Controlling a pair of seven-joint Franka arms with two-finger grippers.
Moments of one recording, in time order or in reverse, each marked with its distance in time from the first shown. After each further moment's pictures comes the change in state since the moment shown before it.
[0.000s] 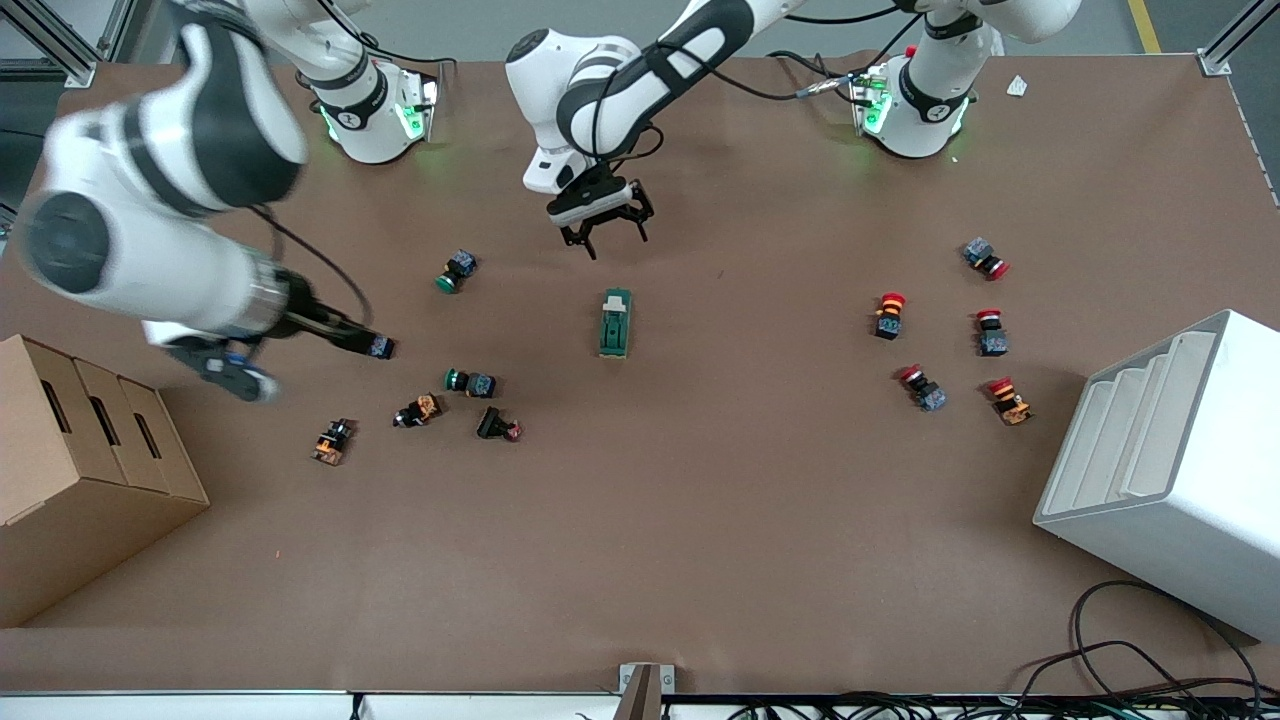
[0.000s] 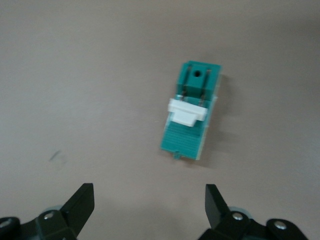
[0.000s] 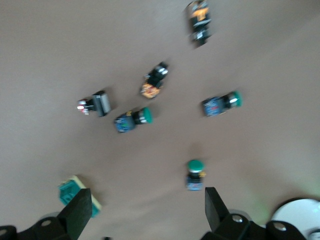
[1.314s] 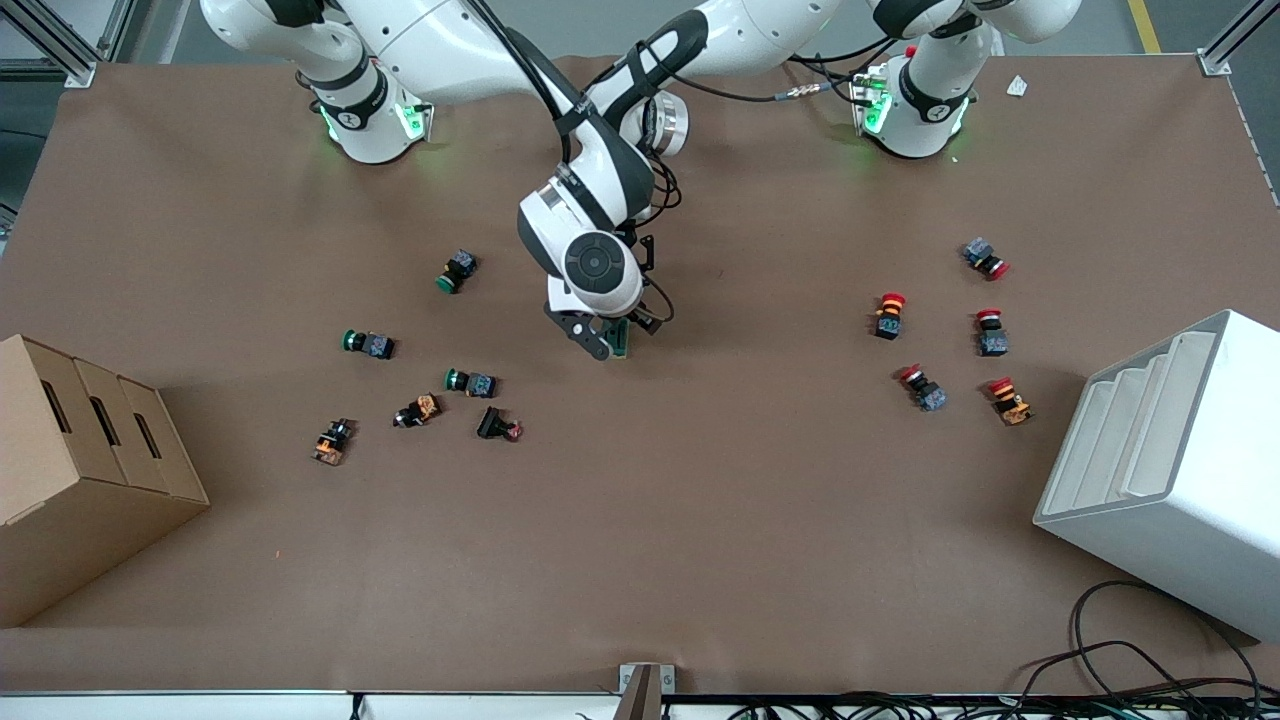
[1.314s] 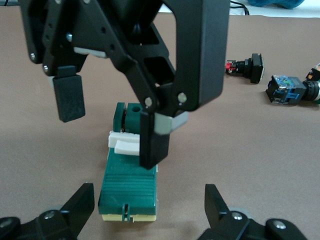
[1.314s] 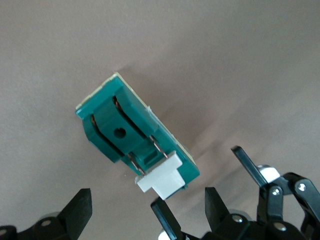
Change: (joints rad) left arm 0.022 0.073 0.017 -0.266 0.950 0.142 -0.645; right arm 0.515 0.393 -0.002 -0.021 0.146 0.415 0.541
